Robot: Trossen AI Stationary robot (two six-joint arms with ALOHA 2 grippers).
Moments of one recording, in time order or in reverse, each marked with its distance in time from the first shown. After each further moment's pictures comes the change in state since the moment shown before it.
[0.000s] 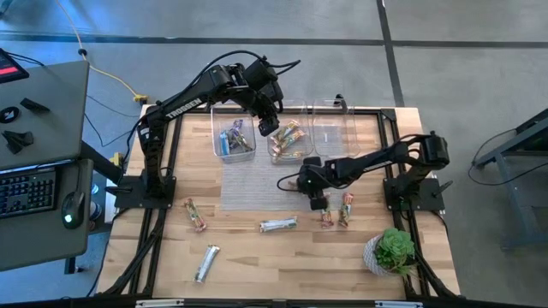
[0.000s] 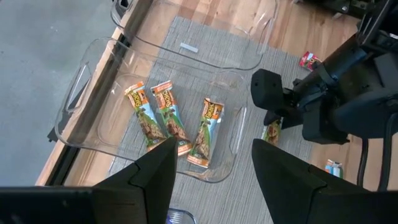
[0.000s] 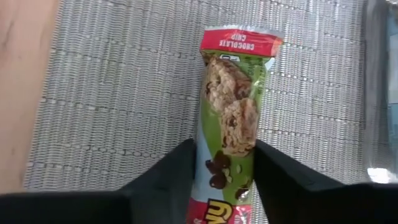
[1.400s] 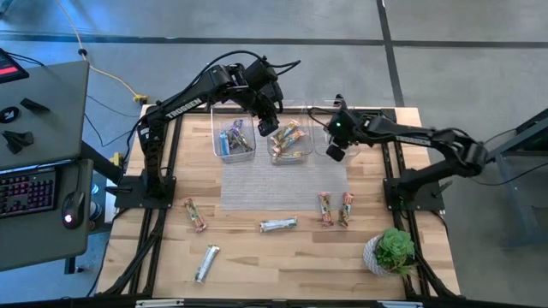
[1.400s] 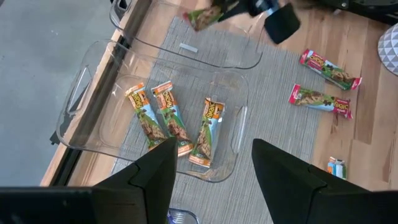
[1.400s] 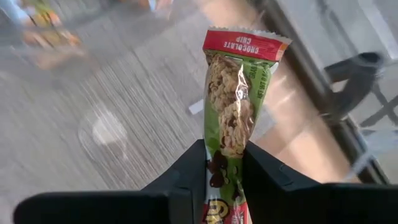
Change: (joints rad) left arm 0.000 0.000 0.000 -0.001 0.000 0.023; right arm -0.519 -0.369 -0.001 -0.313 0.134 0.183
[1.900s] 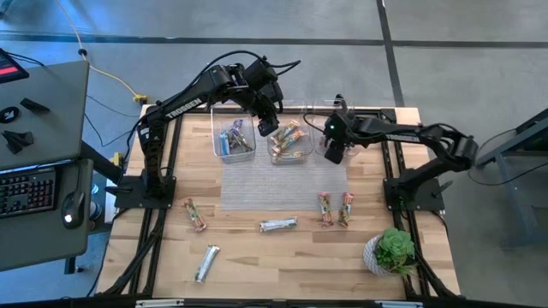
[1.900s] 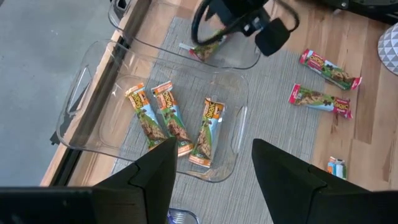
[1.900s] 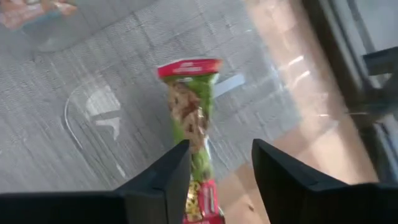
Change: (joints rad) left arm 0.000 0.000 0.000 0.000 0.000 0.001; right arm 0.003 0.101 0.000 0.022 -0.002 -0.054
